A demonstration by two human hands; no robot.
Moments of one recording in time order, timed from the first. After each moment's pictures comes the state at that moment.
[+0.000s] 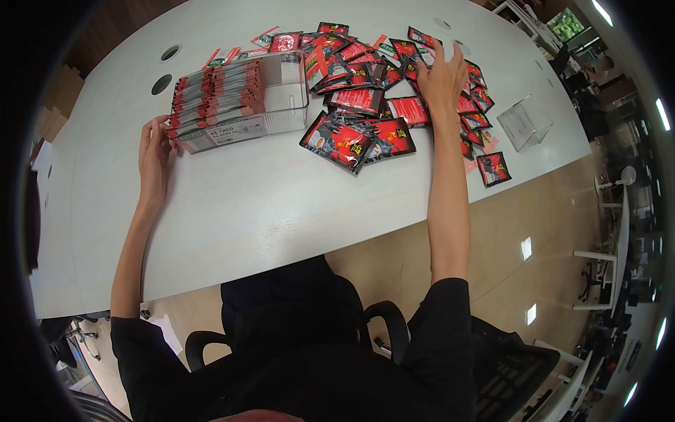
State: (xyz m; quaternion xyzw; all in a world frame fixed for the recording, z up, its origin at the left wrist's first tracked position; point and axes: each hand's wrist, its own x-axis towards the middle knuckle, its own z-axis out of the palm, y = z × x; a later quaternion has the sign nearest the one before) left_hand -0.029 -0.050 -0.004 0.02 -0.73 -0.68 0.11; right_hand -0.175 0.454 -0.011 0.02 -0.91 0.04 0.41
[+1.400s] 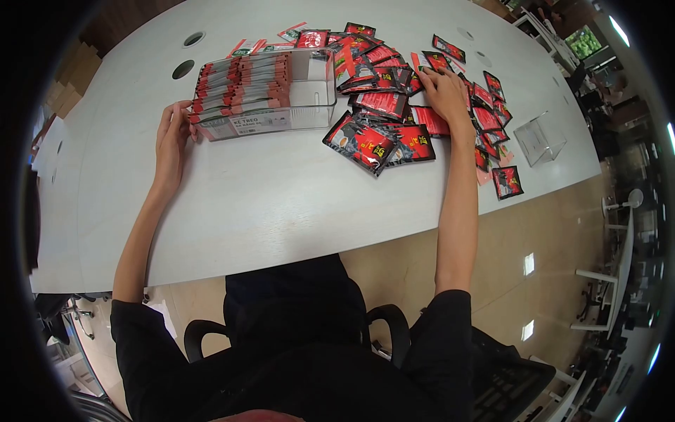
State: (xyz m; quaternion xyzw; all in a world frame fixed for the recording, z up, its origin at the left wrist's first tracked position) left_hand -0.029 -0.048 -0.002 0.00 -0.73 -0.68 0.11; right_hand -0.178 0.452 -0.023 0.13 -0.96 0.11 0.20
